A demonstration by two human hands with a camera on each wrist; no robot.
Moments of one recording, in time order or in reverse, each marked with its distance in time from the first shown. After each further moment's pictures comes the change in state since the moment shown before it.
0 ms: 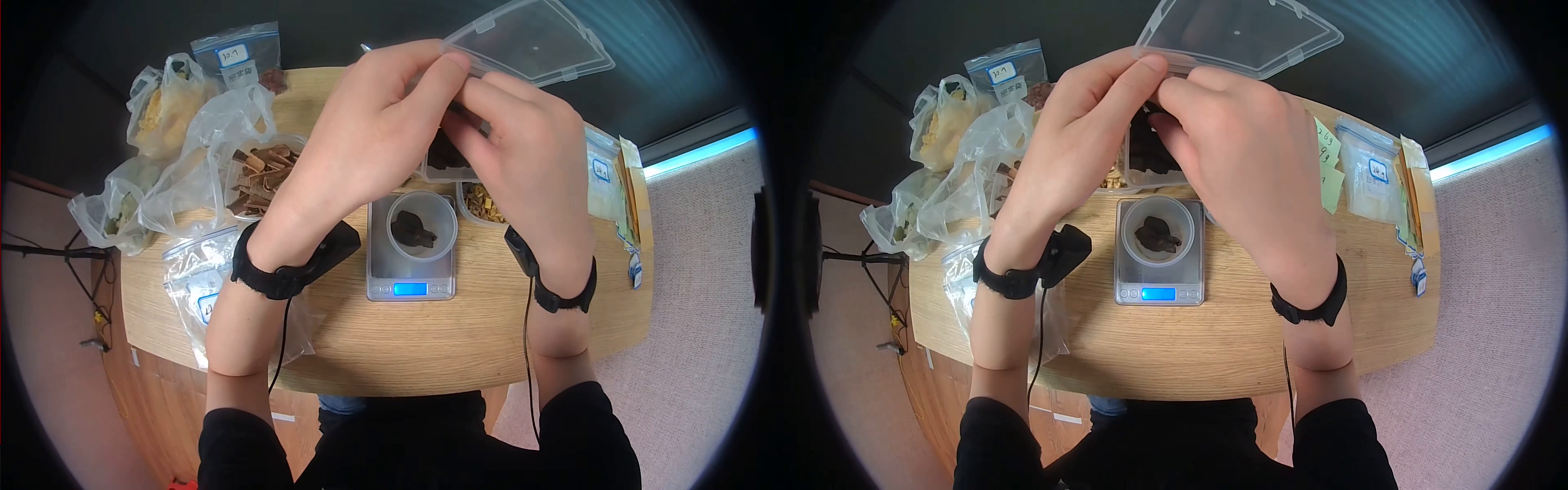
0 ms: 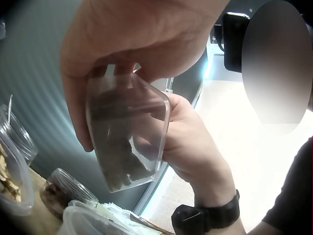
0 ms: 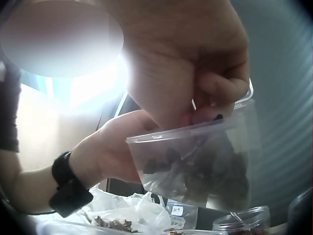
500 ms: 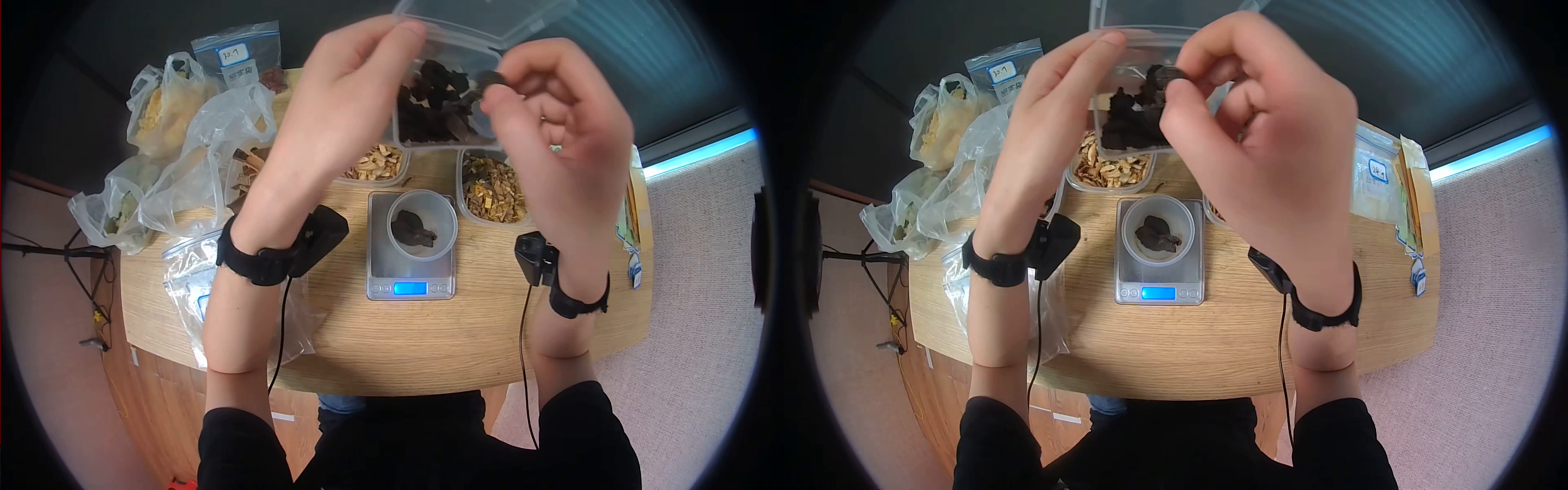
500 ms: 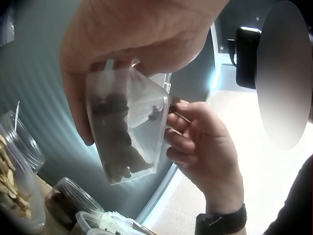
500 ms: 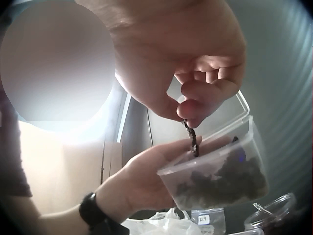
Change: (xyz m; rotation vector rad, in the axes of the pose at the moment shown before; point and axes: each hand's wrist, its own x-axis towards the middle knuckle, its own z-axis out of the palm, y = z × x) left_hand 0.005 -0.003 -0.013 -0.110 0.166 -0.015; right_hand 0.003 -0.017 -0.027 0.457 0.052 0.288
